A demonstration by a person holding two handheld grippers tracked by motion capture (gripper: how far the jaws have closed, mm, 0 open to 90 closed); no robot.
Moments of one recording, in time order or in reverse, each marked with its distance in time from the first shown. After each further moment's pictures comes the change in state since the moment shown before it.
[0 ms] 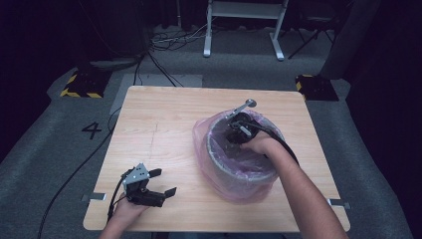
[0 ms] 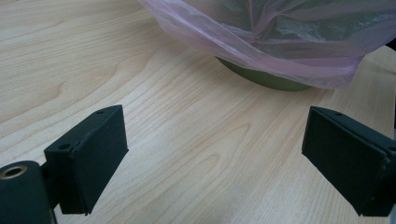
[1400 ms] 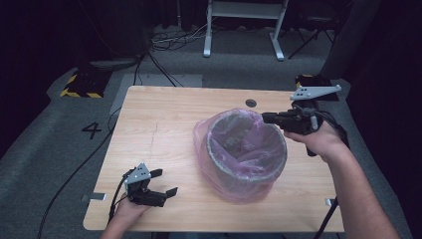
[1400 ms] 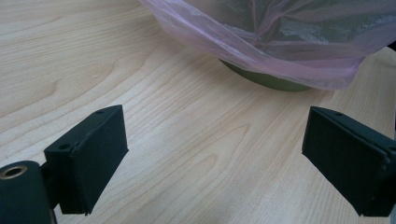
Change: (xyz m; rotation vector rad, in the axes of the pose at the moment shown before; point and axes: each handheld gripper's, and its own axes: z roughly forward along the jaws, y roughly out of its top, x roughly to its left) left arm -0.001 0.000 0.003 0.008 0.003 -0.010; right arm -0.018 -0.051 -0.172 -0.468 0.055 0.066
